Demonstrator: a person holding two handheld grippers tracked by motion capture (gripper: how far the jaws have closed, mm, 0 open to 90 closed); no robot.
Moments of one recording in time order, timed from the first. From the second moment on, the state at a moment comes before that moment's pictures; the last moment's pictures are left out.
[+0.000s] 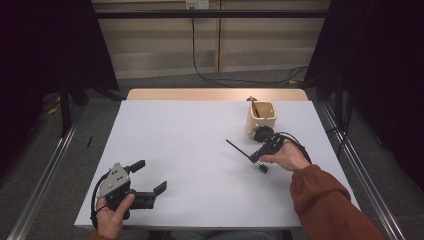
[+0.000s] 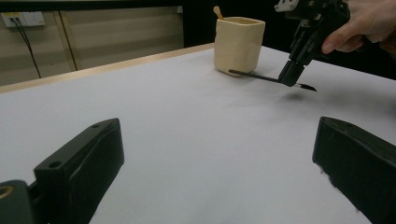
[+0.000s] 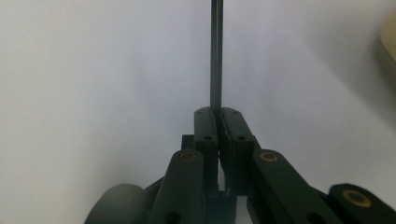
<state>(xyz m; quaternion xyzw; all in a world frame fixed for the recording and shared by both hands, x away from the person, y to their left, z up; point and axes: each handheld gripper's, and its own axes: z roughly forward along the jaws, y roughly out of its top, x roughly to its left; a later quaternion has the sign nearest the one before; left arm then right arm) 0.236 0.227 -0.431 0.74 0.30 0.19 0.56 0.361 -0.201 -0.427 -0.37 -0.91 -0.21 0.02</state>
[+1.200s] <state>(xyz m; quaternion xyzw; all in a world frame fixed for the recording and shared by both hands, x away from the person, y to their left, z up) 0.234 0.228 -0.430 0.74 0.30 0.19 0.57 0.333 -0.240 -0.405 -0.33 -0.81 -0.49 -0.06</state>
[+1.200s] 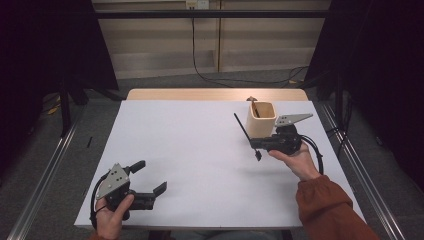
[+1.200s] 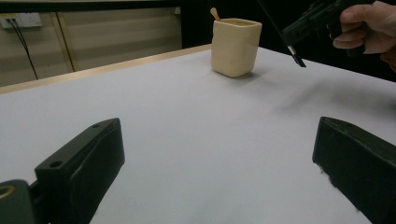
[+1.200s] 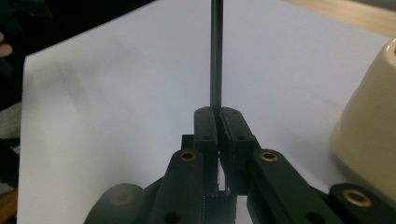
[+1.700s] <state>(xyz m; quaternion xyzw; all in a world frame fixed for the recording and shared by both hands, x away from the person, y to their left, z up) 0.234 0.229 -0.429 0.74 0.30 0.19 0.57 0.316 -0.242 -0.387 -0.28 -0.79 -0.55 -0.06</state>
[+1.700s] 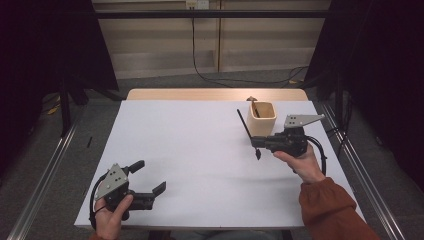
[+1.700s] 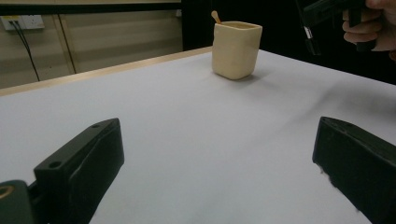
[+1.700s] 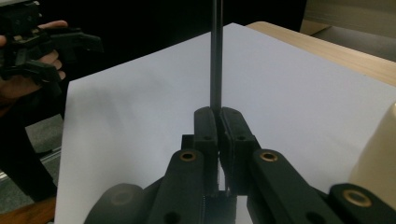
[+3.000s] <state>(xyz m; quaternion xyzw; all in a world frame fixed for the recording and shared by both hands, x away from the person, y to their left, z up) 0.237 0.226 -0.432 0.75 0.30 0.18 0.56 0.302 -0.186 -0.391 -0.20 -0.90 -0.38 -0.02</state>
